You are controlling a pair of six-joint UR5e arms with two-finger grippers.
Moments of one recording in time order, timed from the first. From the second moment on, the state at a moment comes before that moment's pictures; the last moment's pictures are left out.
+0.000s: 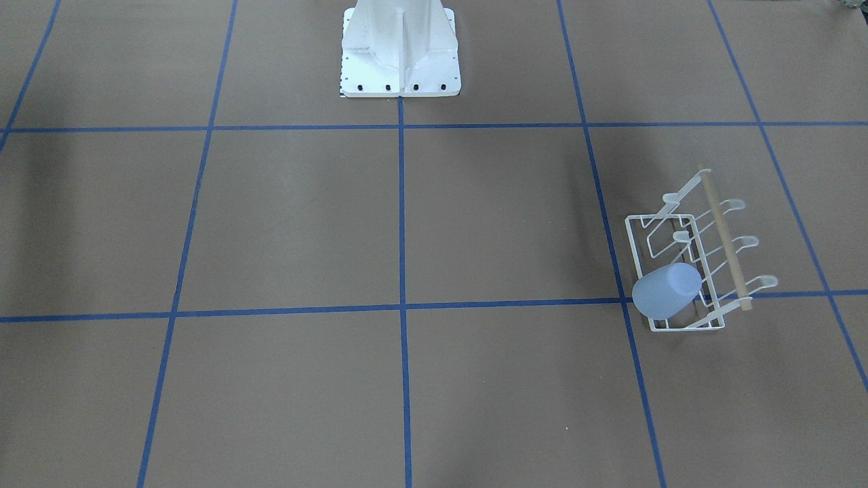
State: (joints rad) left arm -1.55 -1.63 -1.63 -1.50 -2.28 -0.13; right arm 1.54 -1.57 1.85 -1.90 2.31 -0.01
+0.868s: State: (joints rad) left arm -1.55 -1.59 -1.55 -1.54 -2.28 -0.12; right arm 1.56 -1.62 1.83 -1.90 2.30 -0.02
